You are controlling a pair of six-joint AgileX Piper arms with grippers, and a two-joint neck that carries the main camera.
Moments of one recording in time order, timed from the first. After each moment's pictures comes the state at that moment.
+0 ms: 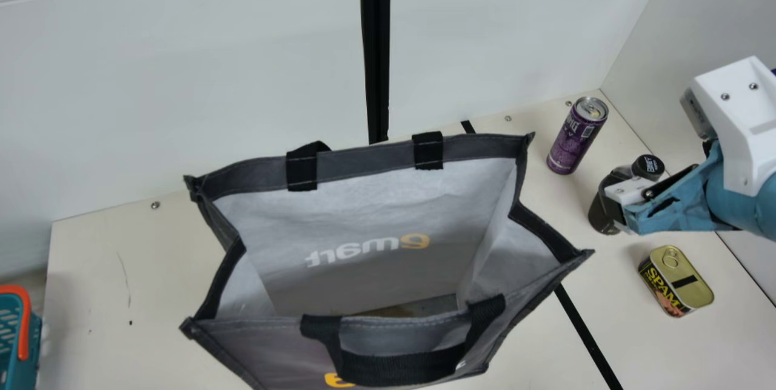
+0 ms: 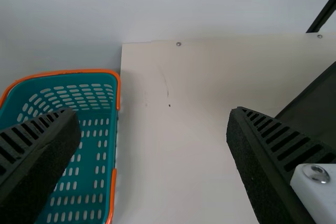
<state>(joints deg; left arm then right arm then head) -2.9 45.1 -71.3 -3.2 66.6 3.7 -25.8 62.9 -85.8 3.2 69.8 -26.8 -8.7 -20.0</state>
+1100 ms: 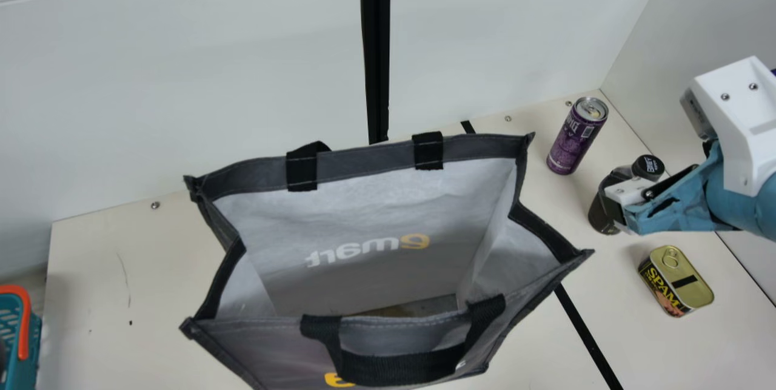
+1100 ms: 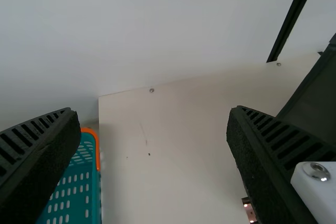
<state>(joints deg) -25.8 57.7 -87.9 11.8 66.0 -8.1 -25.8 62.9 -85.8 3.2 69.8 -26.8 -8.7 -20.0</state>
